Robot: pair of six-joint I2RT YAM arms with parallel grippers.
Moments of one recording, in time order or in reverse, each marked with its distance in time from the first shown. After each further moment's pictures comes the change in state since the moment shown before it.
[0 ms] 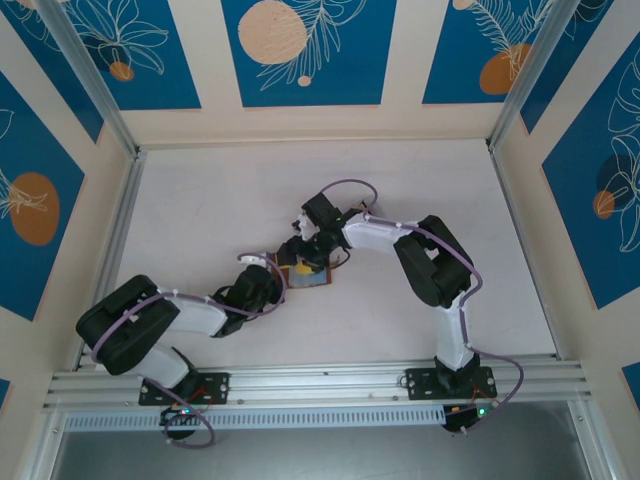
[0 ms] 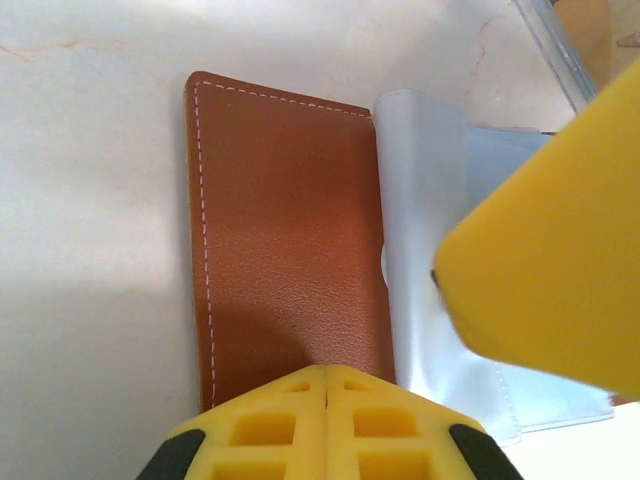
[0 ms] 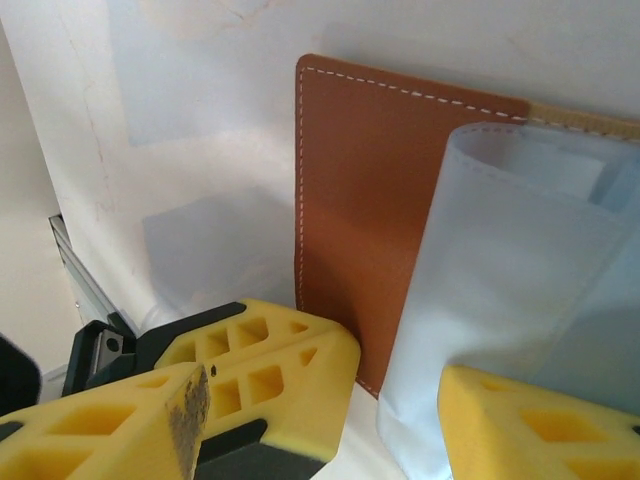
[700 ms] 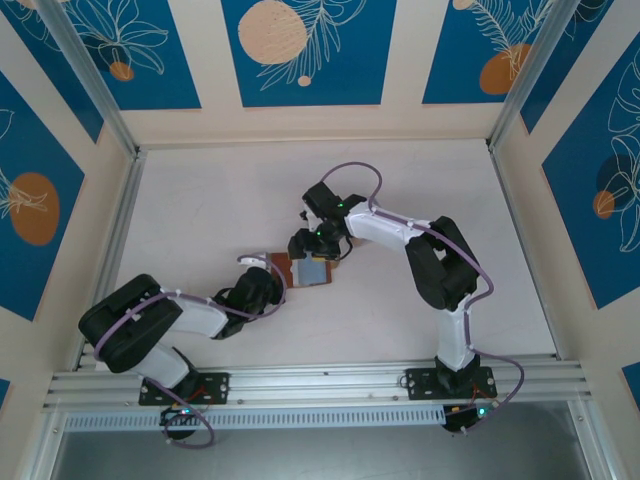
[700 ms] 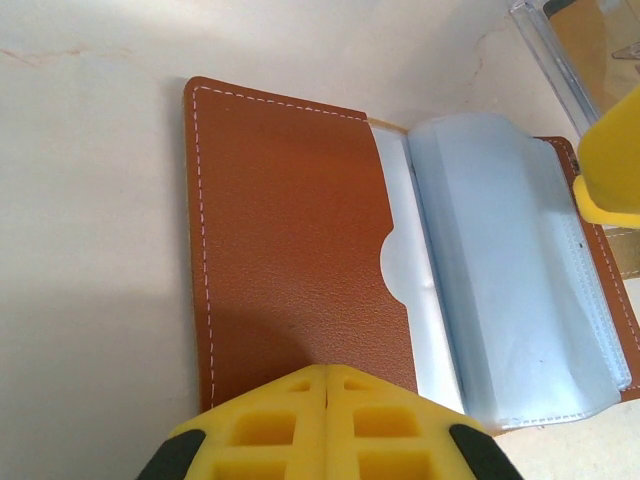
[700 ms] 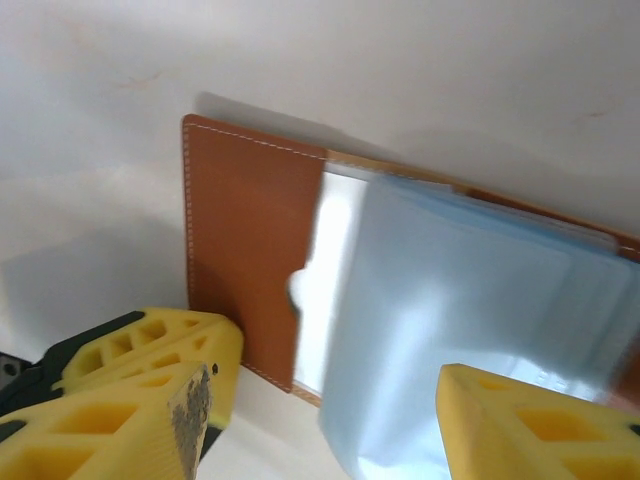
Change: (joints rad) left arm -0.014 0.015 -0.011 0.042 -0.029 -0.008; right arm -0.012 -0.047 0.097 -0.247 0.290 -0.129
